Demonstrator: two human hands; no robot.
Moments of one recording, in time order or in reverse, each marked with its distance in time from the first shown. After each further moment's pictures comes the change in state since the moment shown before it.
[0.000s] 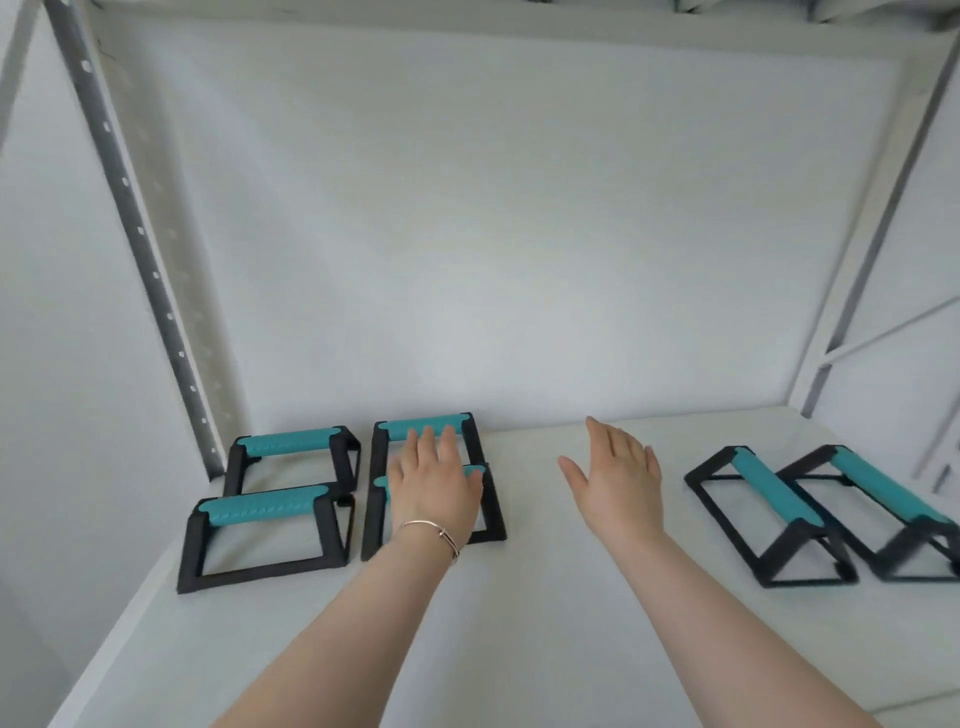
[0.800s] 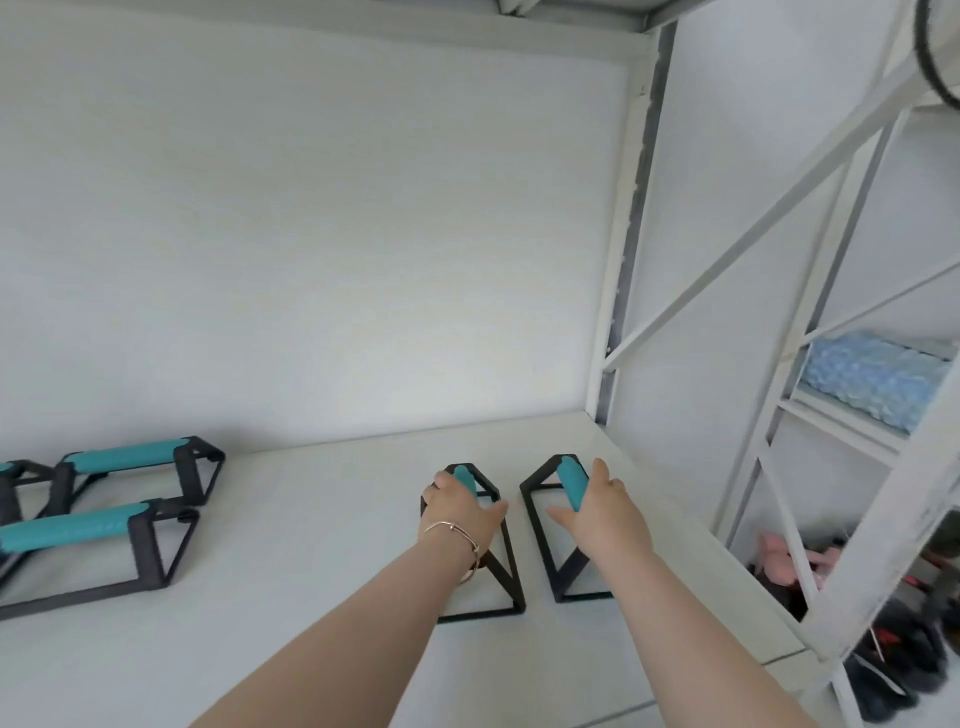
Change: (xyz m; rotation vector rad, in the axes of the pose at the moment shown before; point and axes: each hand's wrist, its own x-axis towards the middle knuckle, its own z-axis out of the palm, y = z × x) left_hand -0.008 0.403 0.120 -0.419 -0.385 -0.260; right_hand 0.059 0.374 -0.074 0.102 -0.360 0.366
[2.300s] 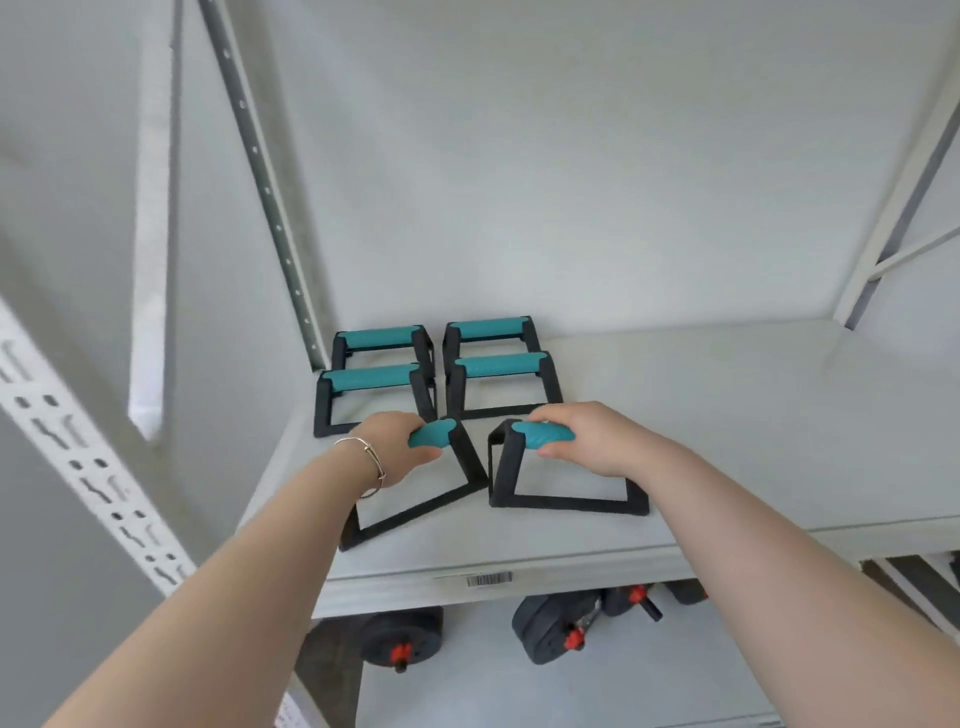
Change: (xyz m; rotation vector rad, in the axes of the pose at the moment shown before) left_hand -0.085 -0.447 -0.380 0.535 -0.023 0.212; right_hand -0.279 -0.354 0.158 0.026 -0.381 -0.680
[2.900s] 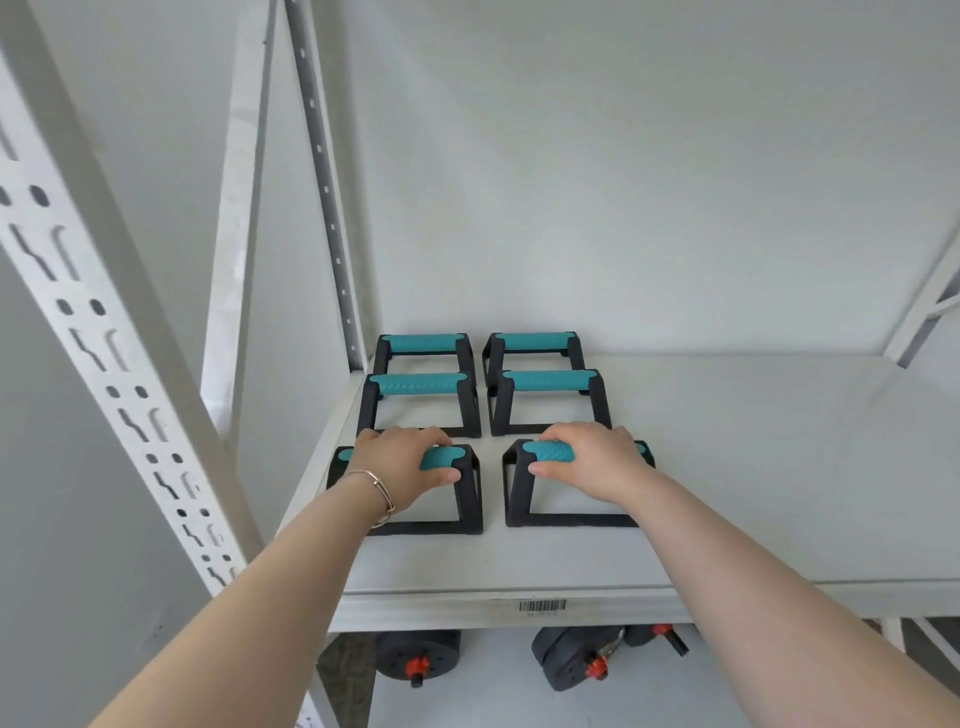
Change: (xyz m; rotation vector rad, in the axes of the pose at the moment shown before) left_hand -0.004 -0.059 0.018 0.049 0.150 0.055; right_hand 0.038 -0.042 0.042 -0.222 0.112 0.048
